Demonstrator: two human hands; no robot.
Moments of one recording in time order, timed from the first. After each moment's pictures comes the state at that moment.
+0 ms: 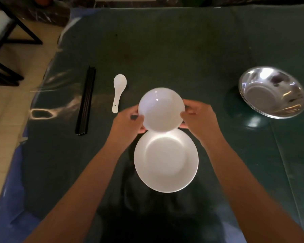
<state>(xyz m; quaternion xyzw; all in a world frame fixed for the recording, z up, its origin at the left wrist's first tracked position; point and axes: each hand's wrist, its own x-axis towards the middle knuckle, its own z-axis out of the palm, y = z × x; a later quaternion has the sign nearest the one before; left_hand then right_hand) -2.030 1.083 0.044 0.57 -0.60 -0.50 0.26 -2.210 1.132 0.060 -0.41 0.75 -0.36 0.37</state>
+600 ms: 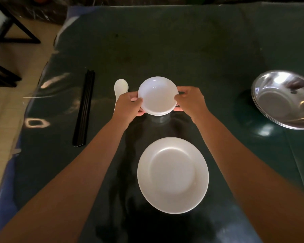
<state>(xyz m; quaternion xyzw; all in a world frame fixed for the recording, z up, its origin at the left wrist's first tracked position) -2.050 0.986 0.006 0.60 -0.56 -0.50 0.26 -2.228 1.021 0.000 -0.39 0.75 -0.36 0.38</state>
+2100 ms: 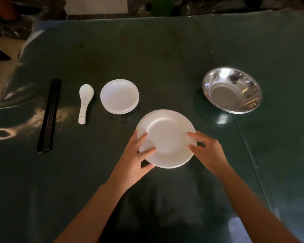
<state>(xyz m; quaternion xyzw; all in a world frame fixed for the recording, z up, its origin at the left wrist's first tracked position) -2.078 1.149 -0.041 0.31 -0.91 -0.22 0.18 -2.306 1.228 -0.016 -0.38 0.78 -0.35 0.34</state>
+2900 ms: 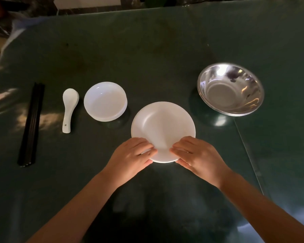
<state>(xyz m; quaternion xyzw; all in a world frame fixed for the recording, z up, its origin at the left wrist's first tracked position) -2.109 1.111 -0.033 0.16 -0.97 -0.05 0.19 -2.330 1.217 -0.030 -0.81 0.56 -0.17 -0.04</state>
